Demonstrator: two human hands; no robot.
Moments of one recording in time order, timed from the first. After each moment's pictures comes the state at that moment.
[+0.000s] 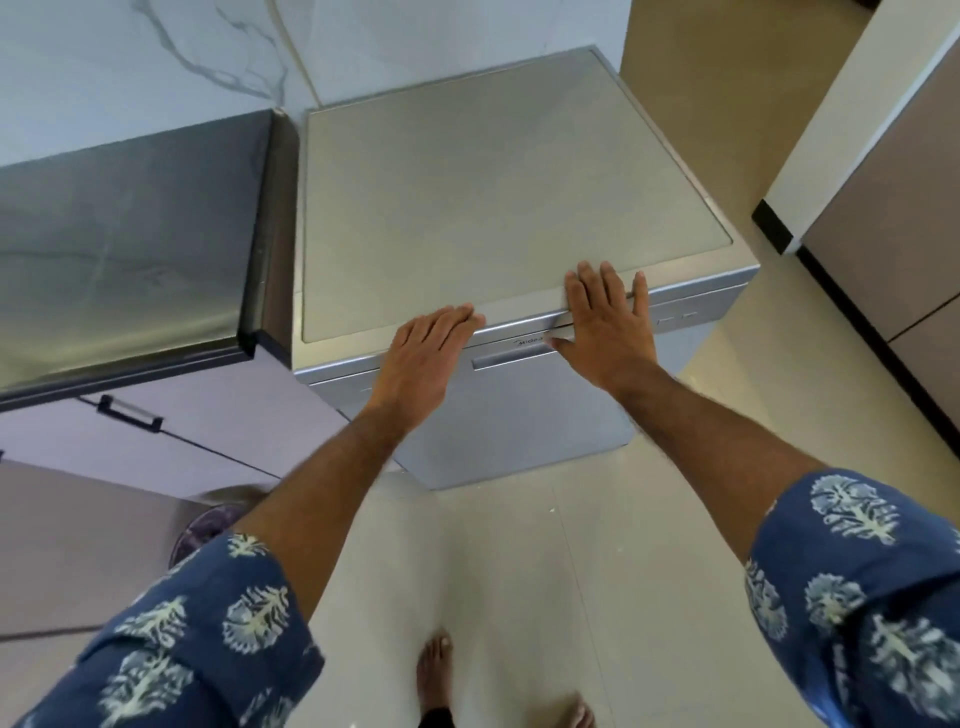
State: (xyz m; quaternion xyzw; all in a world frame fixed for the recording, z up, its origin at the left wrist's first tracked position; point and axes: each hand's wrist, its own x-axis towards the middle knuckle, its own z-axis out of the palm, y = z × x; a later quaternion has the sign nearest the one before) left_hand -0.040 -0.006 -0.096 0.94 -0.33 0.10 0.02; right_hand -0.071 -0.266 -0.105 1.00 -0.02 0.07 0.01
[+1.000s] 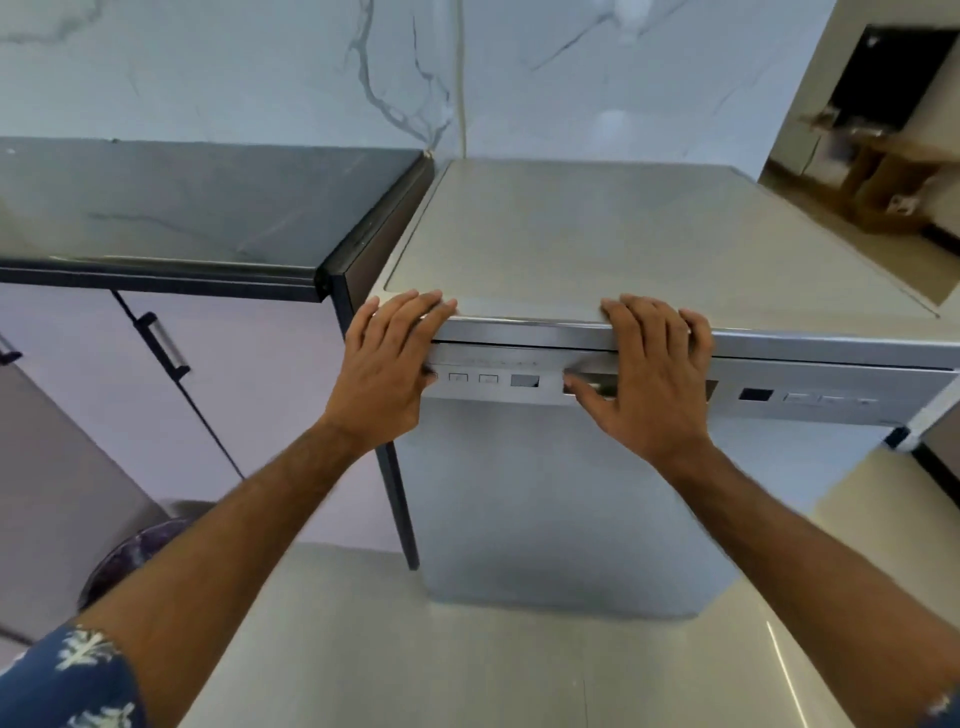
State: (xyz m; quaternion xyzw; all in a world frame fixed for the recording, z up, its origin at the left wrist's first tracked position) left_hand -0.033 0.114 -0.190 0.89 -0.25 0.37 0.06; right_hand -0.045 -0.199 -0.182 0.89 0.13 0.43 -0.01
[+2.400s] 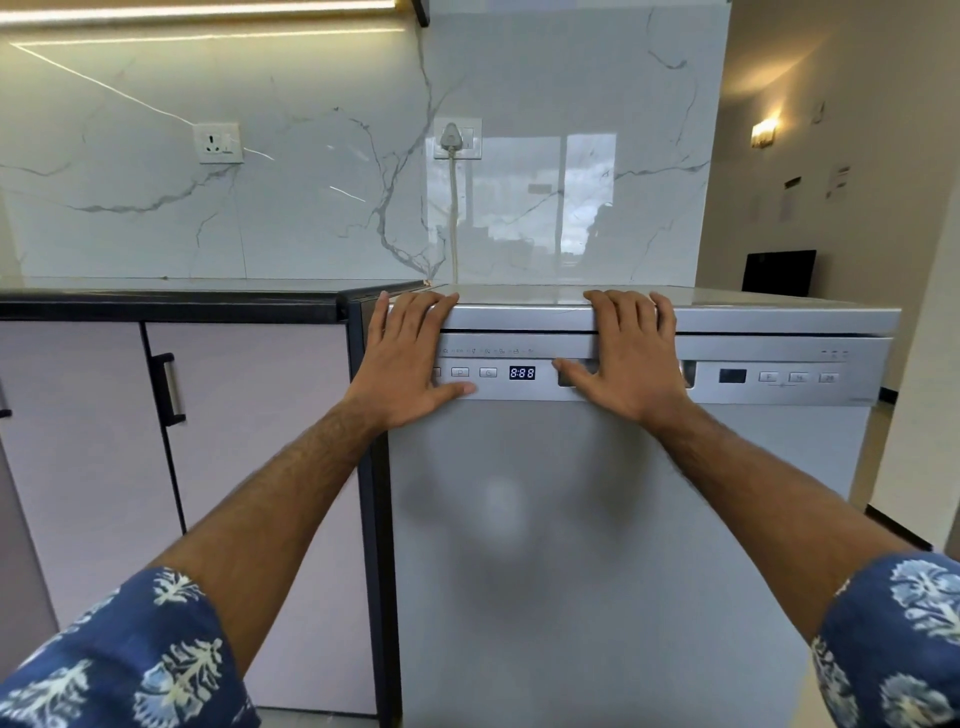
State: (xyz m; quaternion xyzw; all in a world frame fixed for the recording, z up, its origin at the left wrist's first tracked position) left_hand -0.018 0.112 -0.216 0.83 -0.27 0.49 0.03; right_hand -0.034 -0.195 -0.206 0.84 0.12 0.52 0.02
